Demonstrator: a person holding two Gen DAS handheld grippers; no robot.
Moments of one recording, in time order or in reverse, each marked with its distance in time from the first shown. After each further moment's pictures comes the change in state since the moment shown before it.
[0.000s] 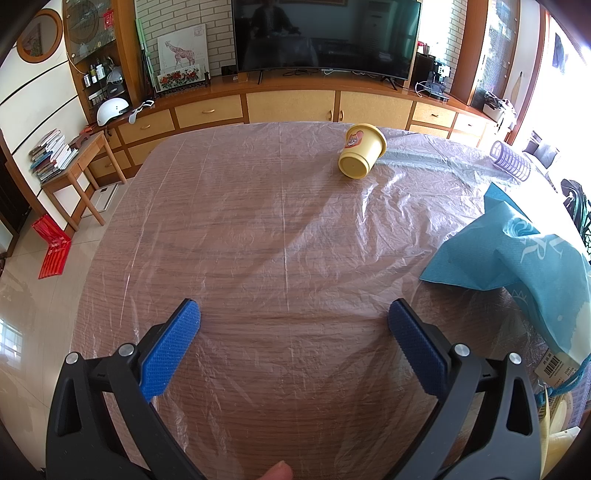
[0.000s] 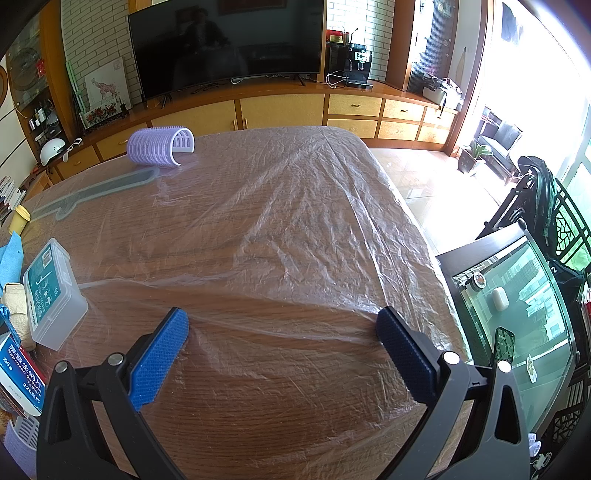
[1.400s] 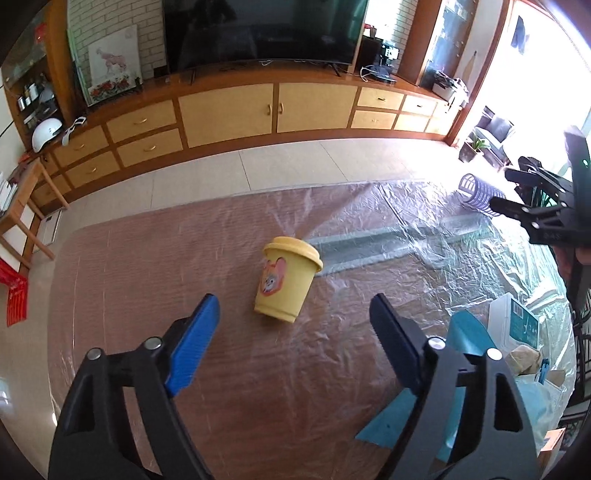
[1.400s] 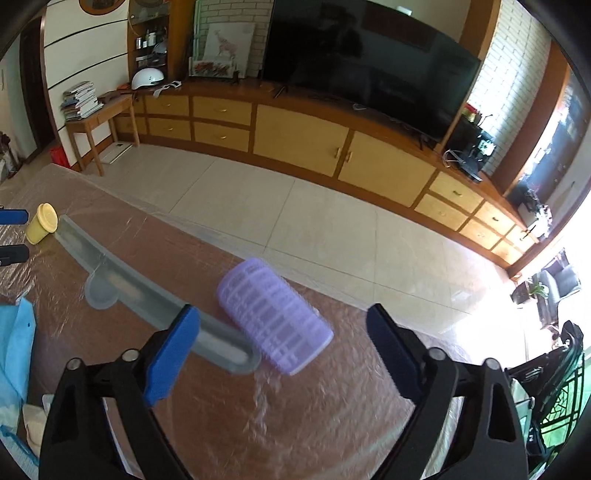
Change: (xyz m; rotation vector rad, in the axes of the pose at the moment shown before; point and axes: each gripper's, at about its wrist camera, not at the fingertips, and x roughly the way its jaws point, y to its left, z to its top) left arm 0.042 -0.027 0.107 0.136 0.074 -0.209; right arm 0.056 0.123 0.159 -0.503 -0.029 0.176
